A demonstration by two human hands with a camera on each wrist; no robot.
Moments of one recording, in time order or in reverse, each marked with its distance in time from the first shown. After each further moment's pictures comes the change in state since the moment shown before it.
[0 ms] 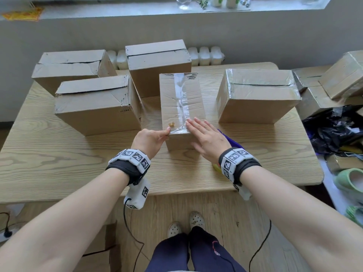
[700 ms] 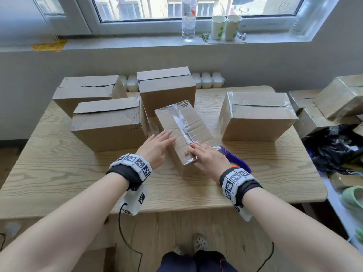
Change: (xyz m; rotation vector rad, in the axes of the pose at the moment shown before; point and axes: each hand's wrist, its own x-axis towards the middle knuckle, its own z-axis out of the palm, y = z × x) left_hand 0.012 -0.011 -0.029 0.146 -0.284 0.141; right_hand -0.001 -0.025 -0.002 0.130 0.103 0.015
